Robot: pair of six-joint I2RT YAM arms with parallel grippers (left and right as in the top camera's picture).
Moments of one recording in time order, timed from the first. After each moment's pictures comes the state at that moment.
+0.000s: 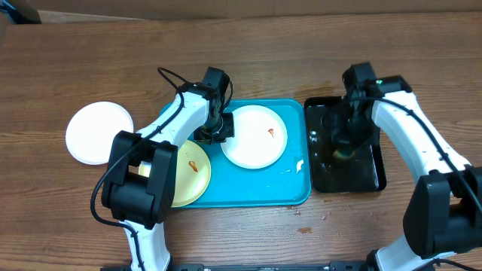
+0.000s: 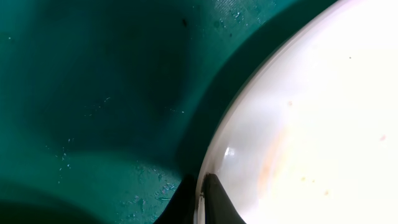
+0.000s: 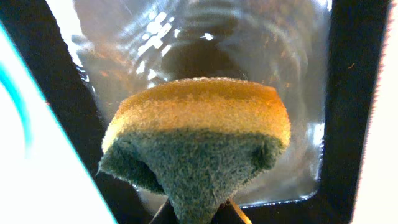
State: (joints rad) left arm -0.32 2.03 1.38 -0.86 0.11 -0.39; right arm 0.15 1.76 1.35 -1.17 -0.01 0.32
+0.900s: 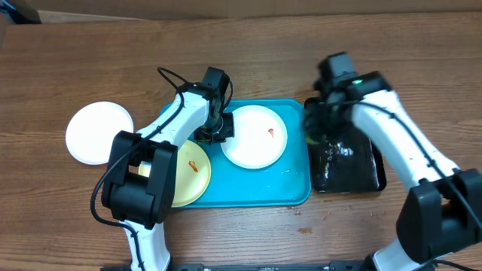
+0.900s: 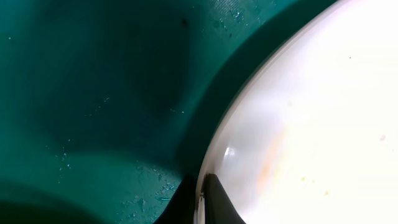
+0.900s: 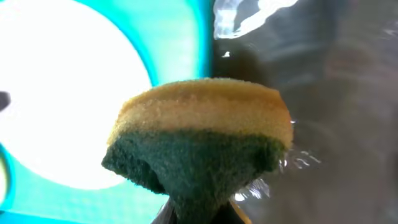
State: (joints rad) left arm -0.32 2.03 1.38 -0.86 0.11 -0.39; right arm 0.33 1.76 1.40 -1.00 -0.13 0.30
